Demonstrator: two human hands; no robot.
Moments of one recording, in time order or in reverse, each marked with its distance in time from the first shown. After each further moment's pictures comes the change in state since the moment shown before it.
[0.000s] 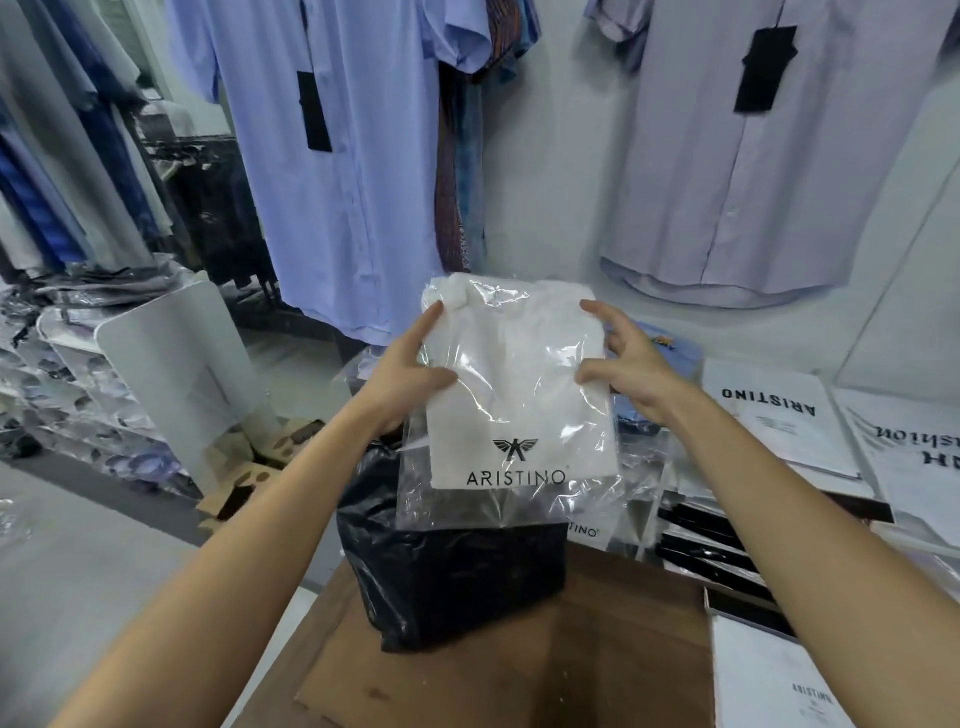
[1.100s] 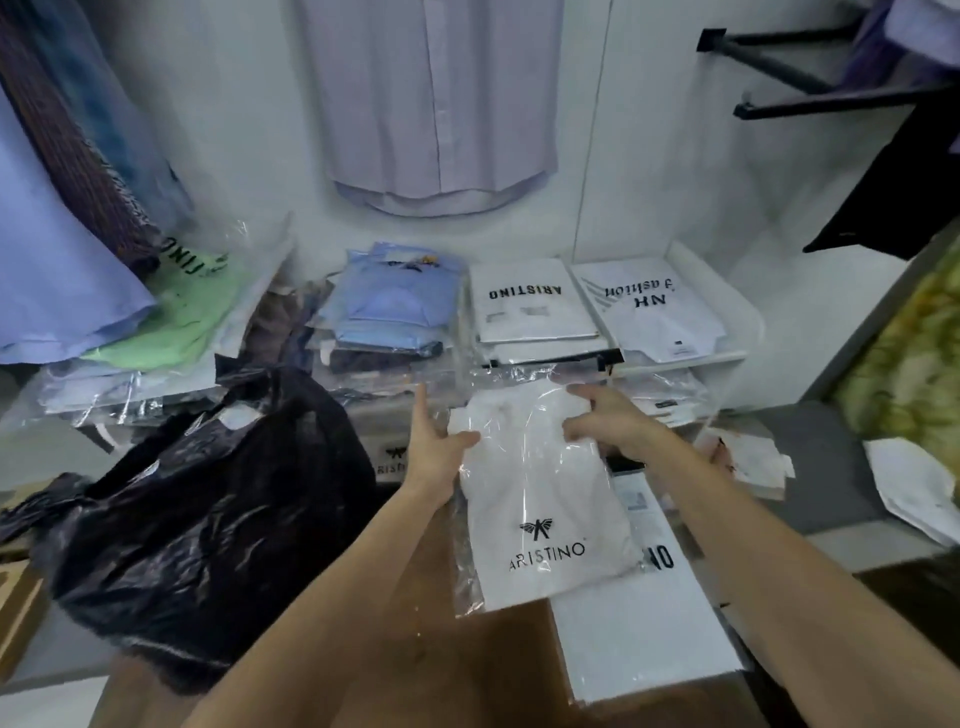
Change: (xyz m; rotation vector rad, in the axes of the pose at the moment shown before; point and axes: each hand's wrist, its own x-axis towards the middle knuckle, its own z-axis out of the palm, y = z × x) left_hand -0.054 -0.091 0.304 -0.422 -0.270 -0.371; right_hand -0.196 0.142 -0.160 -0.226 0.409 0.643
